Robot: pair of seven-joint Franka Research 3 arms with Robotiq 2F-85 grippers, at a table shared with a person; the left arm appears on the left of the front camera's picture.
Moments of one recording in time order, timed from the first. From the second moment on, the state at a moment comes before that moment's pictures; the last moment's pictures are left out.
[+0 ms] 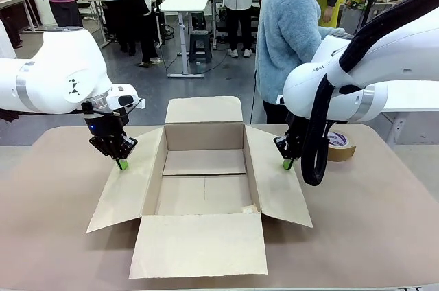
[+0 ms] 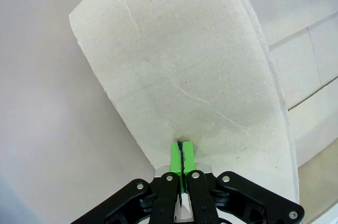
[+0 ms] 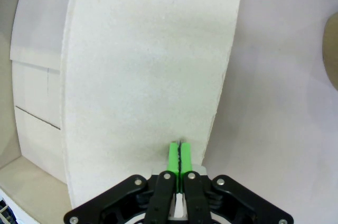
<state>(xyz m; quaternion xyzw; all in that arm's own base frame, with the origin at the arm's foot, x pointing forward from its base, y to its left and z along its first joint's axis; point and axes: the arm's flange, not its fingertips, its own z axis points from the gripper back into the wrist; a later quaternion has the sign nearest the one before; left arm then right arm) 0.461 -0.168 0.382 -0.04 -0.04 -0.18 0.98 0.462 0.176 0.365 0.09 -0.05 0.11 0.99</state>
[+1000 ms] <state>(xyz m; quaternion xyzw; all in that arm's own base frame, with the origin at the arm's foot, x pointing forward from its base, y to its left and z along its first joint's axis) 0.461 -0.168 0.382 -0.04 -0.04 -0.18 0.98 0.462 0.176 0.365 0.09 -0.05 0.11 0.99</state>
